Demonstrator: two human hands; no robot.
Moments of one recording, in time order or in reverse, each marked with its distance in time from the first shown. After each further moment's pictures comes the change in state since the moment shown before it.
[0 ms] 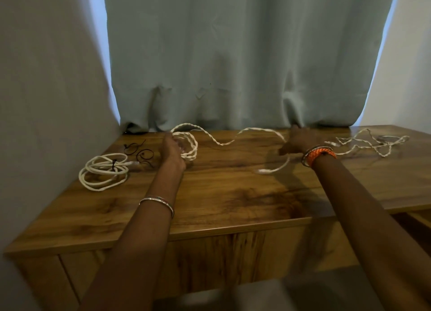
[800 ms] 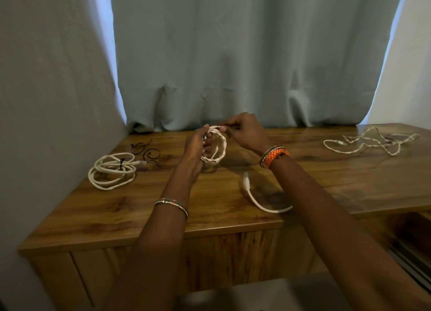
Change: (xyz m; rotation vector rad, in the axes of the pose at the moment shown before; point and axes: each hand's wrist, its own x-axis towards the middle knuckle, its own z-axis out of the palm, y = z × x) left_hand -0.024 -0.010 0.015 0.352 -0.427 -0.100; right_hand -0.015 -0.113 0.025 0.652 0.223 -0.662
